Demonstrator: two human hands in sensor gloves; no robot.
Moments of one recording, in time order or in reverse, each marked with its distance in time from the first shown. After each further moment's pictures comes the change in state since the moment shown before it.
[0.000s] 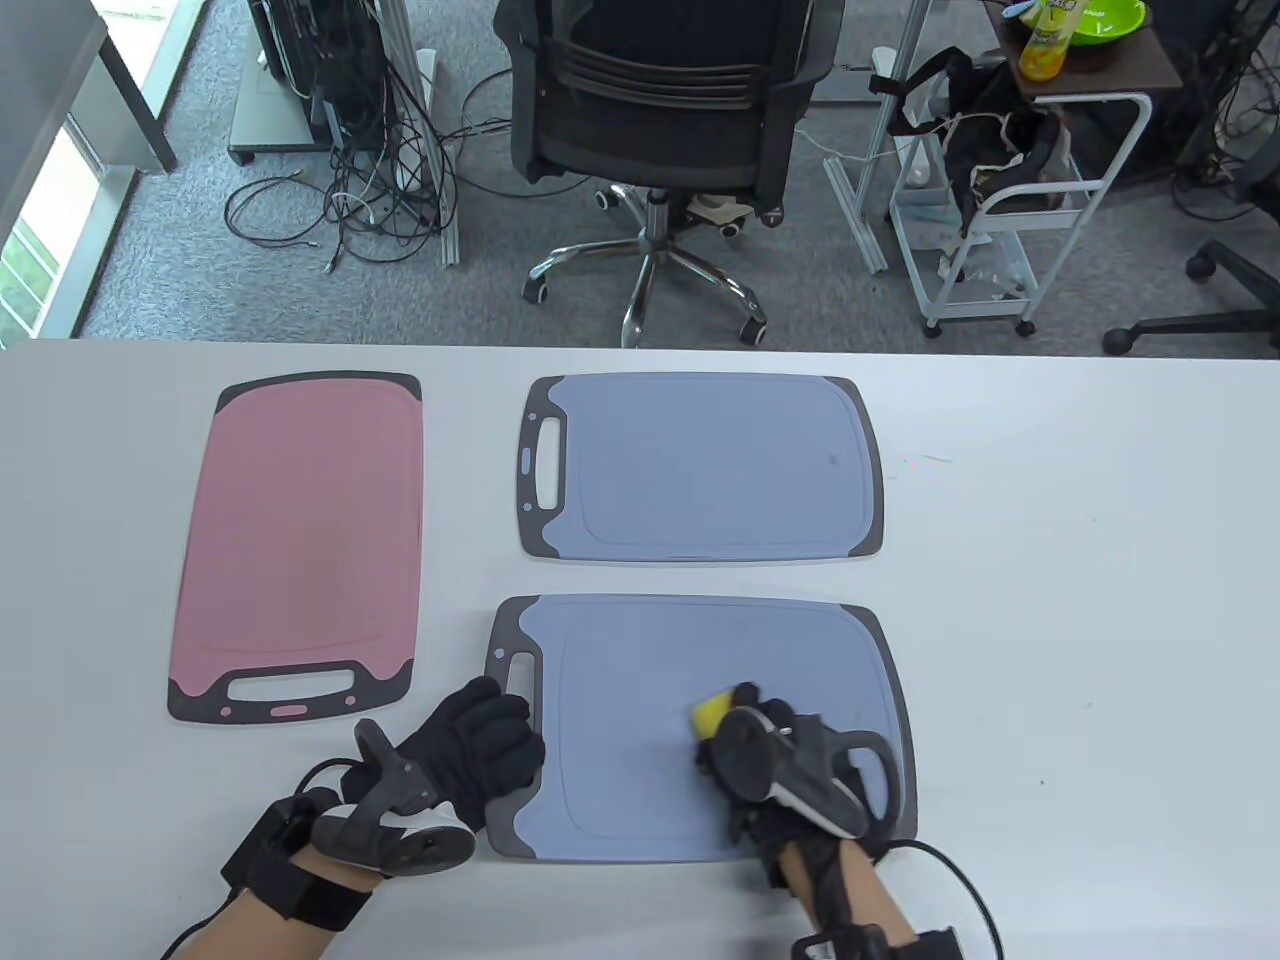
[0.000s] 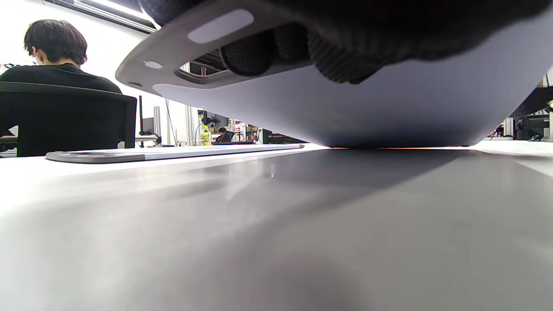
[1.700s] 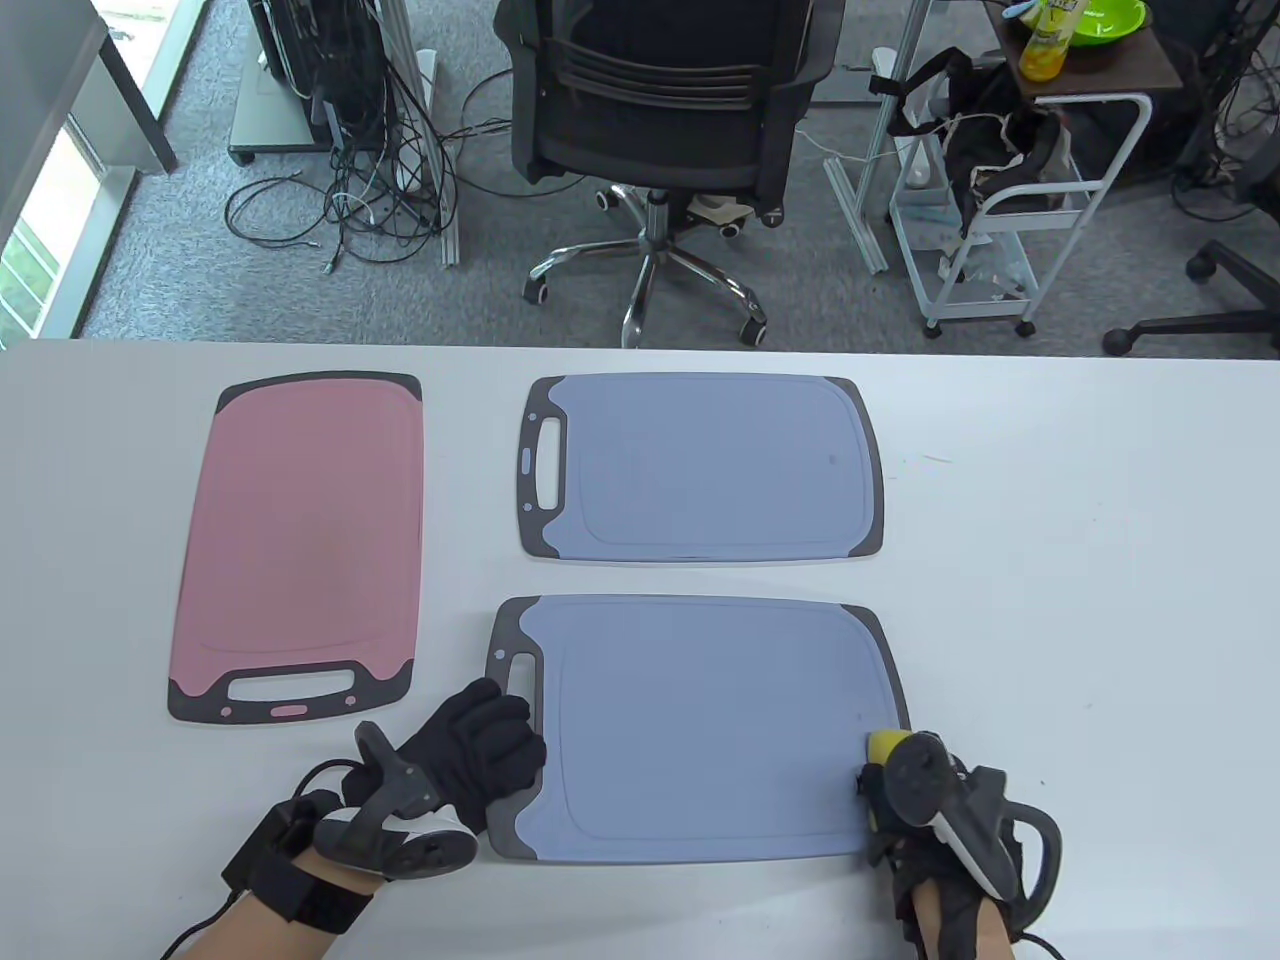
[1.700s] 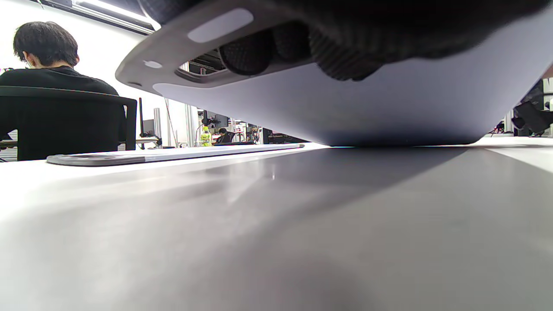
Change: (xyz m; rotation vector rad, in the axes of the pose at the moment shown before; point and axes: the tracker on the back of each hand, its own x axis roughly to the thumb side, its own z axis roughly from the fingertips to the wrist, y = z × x) left_hand 0.003 0.001 0.000 0.001 -0.001 -0.013; right_hand -0.146 0.018 0.062 0.026 0.490 0.070
